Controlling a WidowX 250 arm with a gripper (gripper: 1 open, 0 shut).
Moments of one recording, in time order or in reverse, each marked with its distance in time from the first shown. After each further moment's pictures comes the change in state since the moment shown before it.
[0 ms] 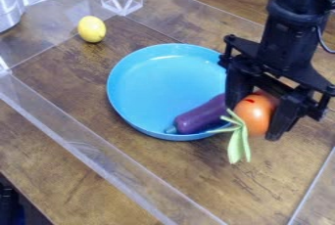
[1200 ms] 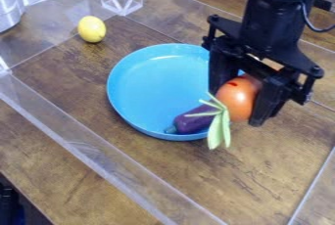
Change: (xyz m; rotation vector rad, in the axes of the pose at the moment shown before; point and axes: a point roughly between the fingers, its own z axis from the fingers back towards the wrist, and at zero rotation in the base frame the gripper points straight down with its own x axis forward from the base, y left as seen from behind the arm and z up) arm -0.017 0.014 0.023 0.013 -0.024 -0.013
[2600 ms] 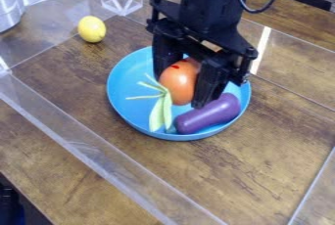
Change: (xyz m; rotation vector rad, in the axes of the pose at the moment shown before) arm -0.025 0.039 0.003 0.050 0.009 0.064
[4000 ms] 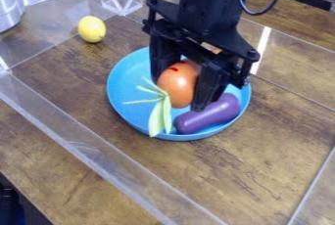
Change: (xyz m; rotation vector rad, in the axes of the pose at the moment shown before) arm -0.010 -0.005 0.002 0.014 0.022 0.033
